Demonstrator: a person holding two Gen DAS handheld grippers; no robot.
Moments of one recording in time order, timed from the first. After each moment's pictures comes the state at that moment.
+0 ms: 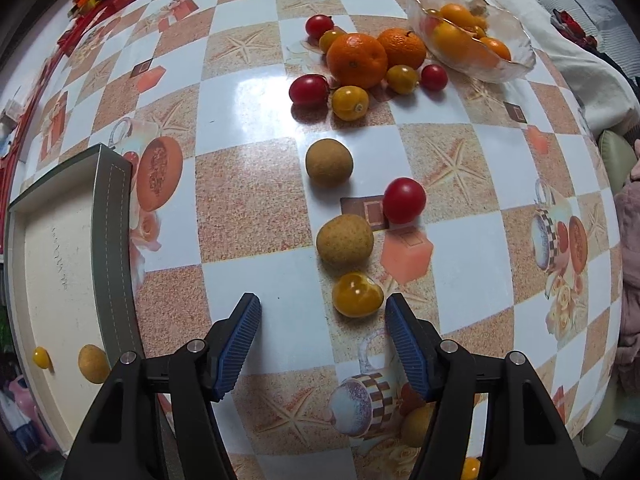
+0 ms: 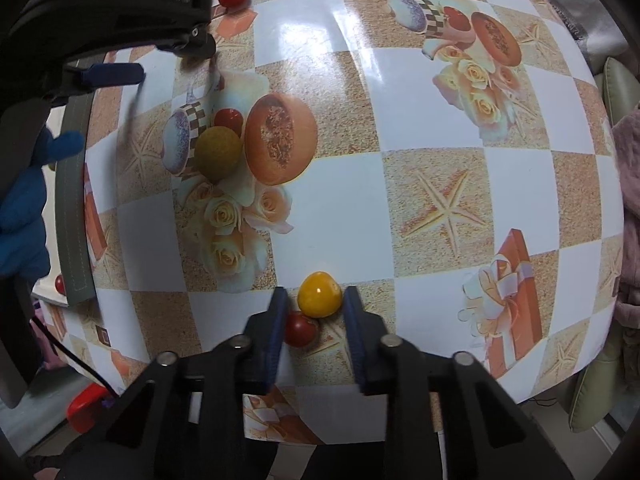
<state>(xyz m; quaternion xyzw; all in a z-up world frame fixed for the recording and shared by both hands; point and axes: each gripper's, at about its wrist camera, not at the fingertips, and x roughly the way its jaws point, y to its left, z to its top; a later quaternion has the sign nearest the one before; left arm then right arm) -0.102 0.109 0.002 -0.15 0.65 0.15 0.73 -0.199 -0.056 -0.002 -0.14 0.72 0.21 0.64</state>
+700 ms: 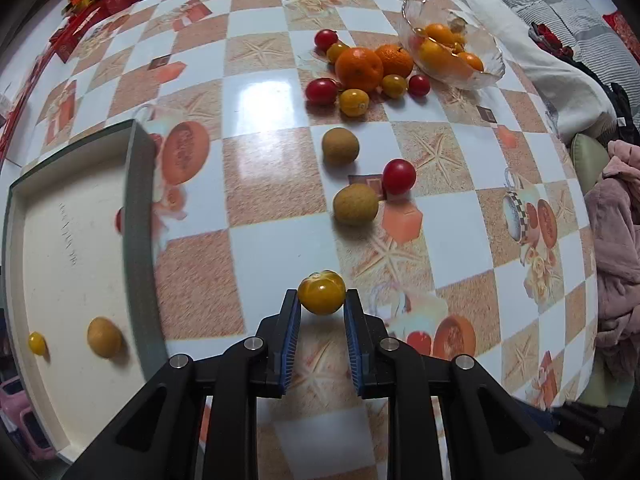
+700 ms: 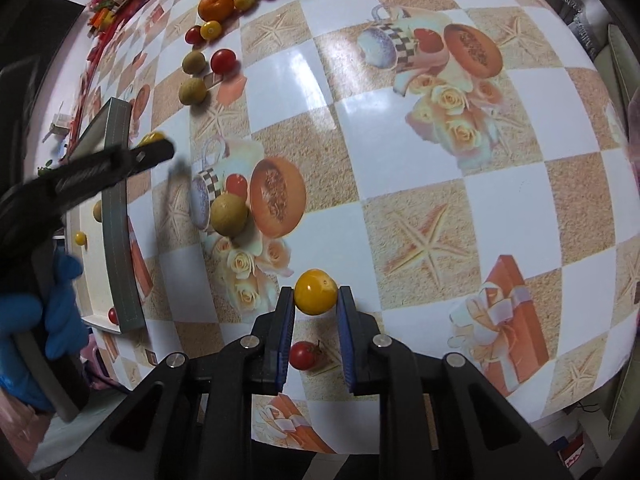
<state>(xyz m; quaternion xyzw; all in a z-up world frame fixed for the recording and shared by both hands) -0.153 0.136 0.033 -0.18 0.62 0.12 0.76 -0.158 -0.081 0.013 -0.03 0.71 0.25 0.66</state>
